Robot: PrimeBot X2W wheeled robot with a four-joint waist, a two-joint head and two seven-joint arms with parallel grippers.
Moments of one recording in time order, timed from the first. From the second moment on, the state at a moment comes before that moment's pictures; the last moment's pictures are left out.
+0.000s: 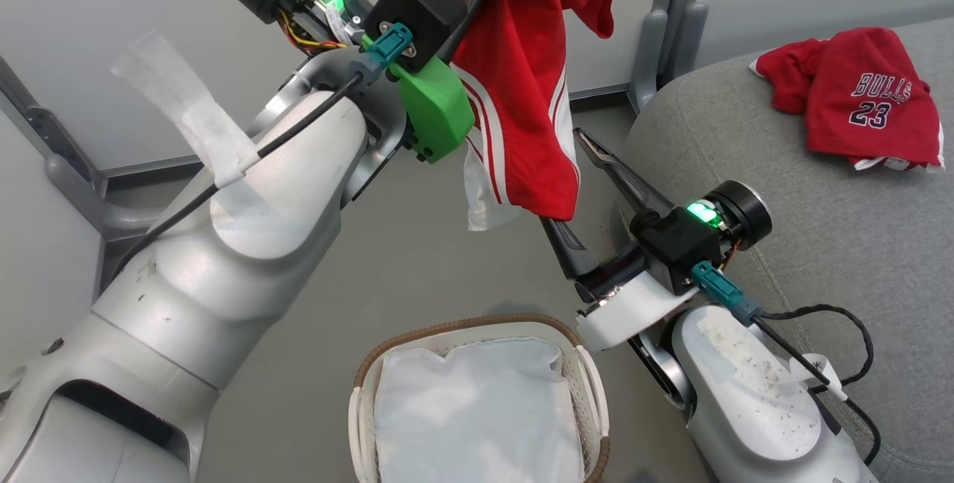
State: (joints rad) left arm -1.11 0.18 -0.88 0.59 -0.37 -0.12 -0.13; right arm -0.46 -0.05 0.41 0.19 0.07 0.13 -0.26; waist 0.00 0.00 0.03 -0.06
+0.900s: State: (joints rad) left arm -0.83 0.17 -0.84 0.62 -0.59 -0.12 -0.20; right arm -0.52 -0.05 0.22 0.24 0.01 0.13 -0.26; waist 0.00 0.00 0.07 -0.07
